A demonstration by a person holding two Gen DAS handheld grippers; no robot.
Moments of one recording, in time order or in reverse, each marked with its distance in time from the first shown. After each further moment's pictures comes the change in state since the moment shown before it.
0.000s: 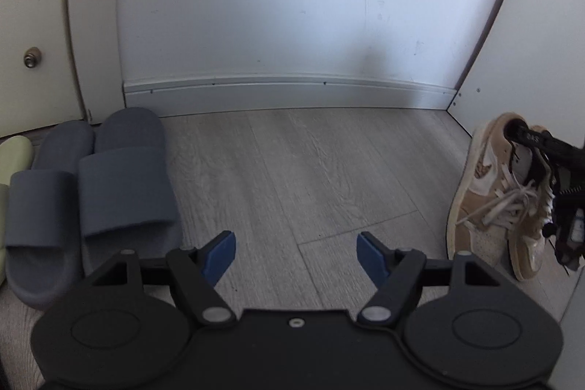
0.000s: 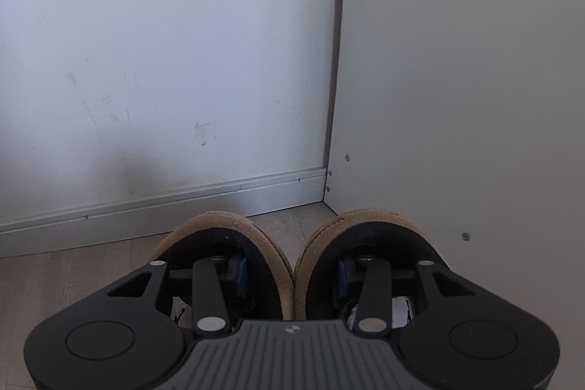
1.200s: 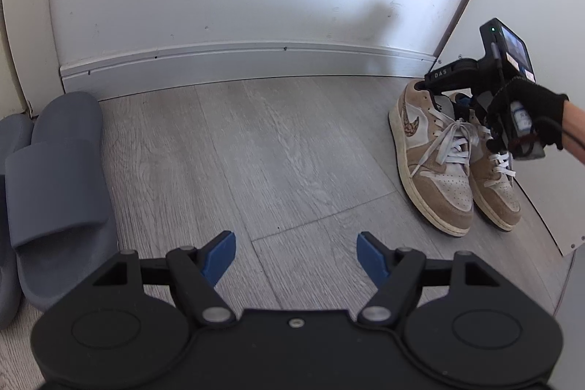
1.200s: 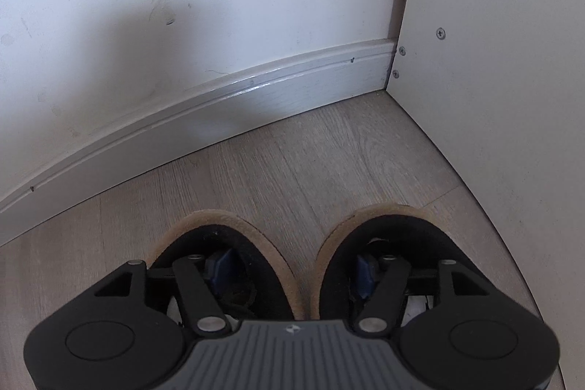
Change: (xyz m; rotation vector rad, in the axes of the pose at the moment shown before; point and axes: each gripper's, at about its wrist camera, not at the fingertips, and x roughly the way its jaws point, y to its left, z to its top) left arm 0.039 -0.026 0.001 0.039 0.068 -0.069; right arm 0.136 0.000 0.040 0.066 0.538 0.067
